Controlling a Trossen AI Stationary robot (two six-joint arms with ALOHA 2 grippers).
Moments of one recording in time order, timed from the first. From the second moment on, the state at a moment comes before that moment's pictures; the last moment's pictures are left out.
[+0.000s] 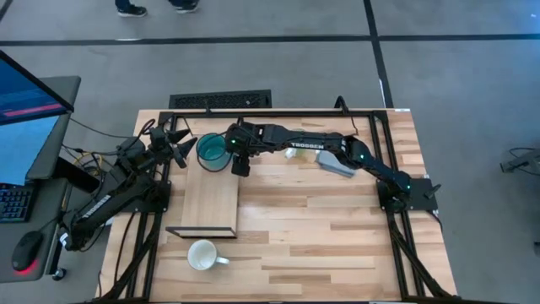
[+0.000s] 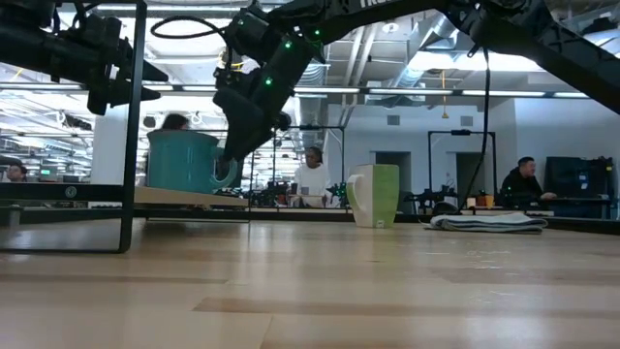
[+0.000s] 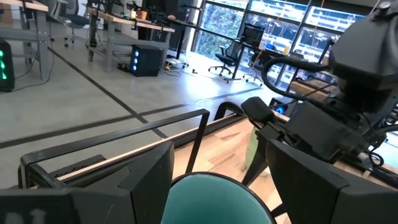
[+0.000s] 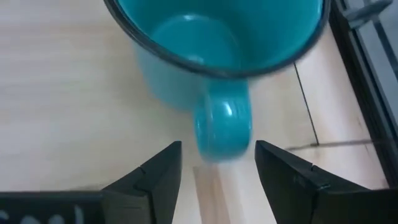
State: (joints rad) left arm 0.79 0.10 0.25 -0.18 0.14 -0.27; right arm -0.17 2.43 2.30 -0.81 0.11 -0.14
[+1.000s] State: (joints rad) left arm 0.79 0.10 0.25 -0.22 0.14 -0.27; right arm -0.25 2.16 2.30 -1.32 0.16 0.30
